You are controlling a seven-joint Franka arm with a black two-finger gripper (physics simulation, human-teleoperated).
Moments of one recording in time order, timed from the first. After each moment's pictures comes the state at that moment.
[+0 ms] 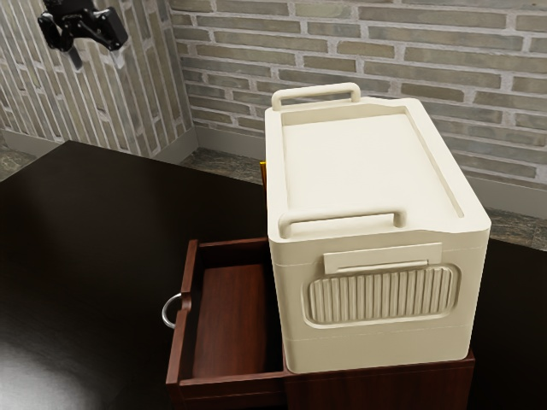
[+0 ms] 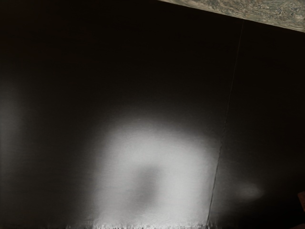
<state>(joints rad) -0.08 0.22 0.41 -1.06 -0.14 1.43 0.07</state>
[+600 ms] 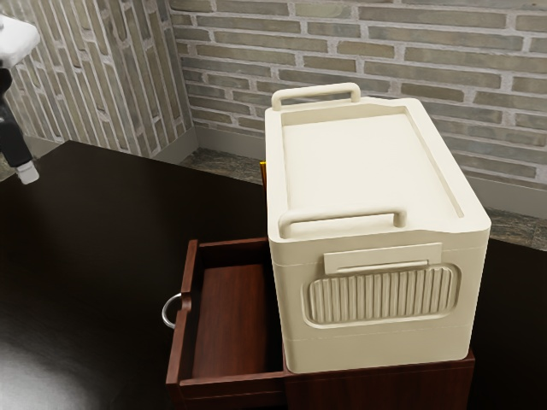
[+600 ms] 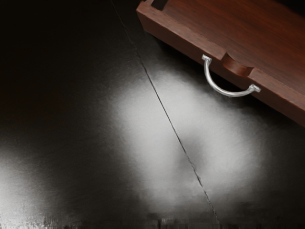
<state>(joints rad) -0.32 -0.72 0.15 -2.00 0.20 1.38 0.30</state>
